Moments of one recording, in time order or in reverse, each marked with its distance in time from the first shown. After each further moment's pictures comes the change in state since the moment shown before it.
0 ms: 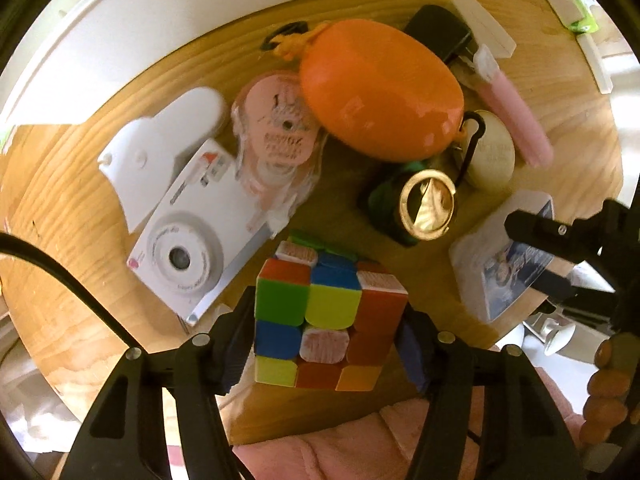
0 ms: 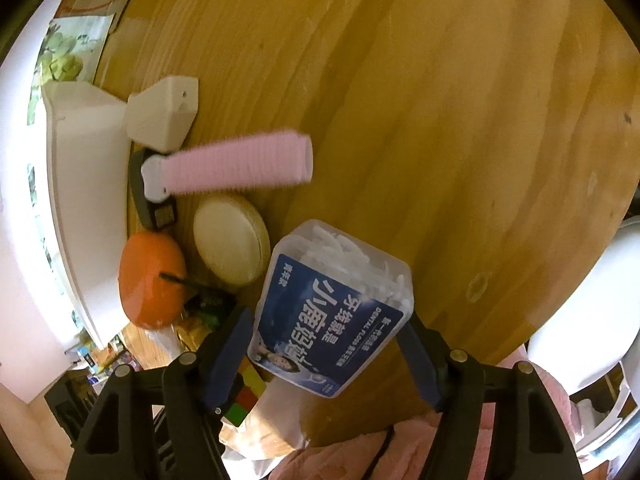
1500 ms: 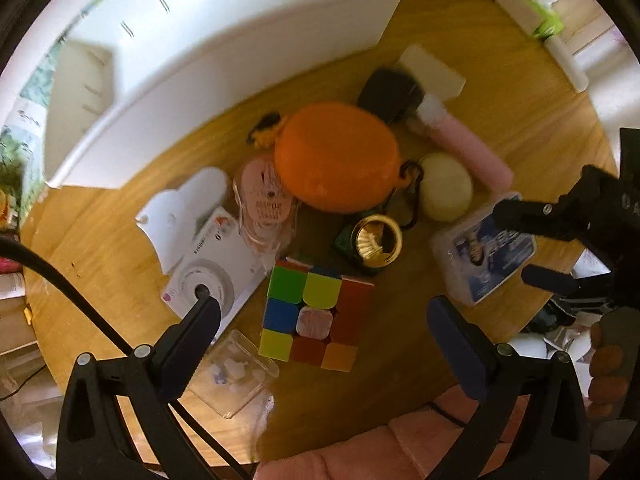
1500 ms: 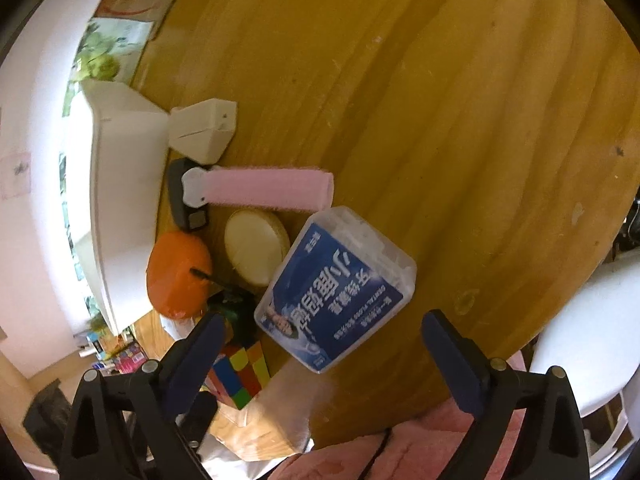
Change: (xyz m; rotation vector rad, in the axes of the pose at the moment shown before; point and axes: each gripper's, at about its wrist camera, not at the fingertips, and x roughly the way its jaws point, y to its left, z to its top) left arm -0.035 -0.026 -0.002 0.084 -0.174 0.088; right arm -0.023 0.002 0.005 -0.075 -0.043 0.068
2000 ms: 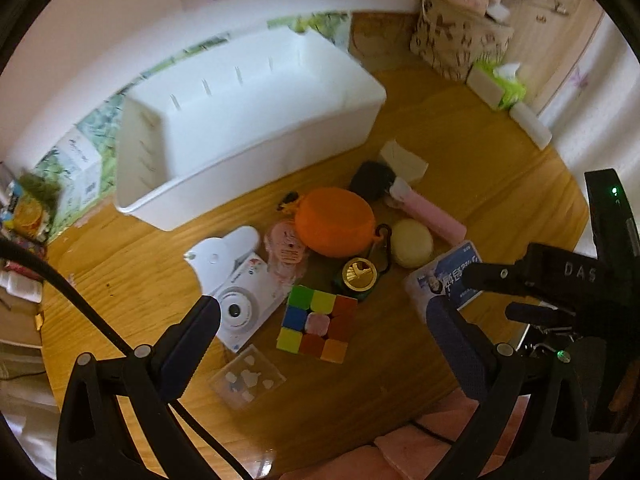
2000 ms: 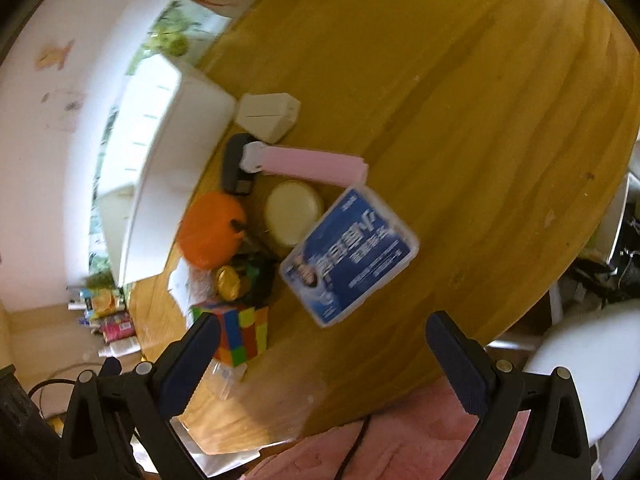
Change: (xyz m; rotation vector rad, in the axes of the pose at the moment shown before) left arm -0.069 0.003 -0.035 -0.014 -0.337 -0.001; right arm -0.032 0.012 -0.043 -0.194 -0.122 -0.004
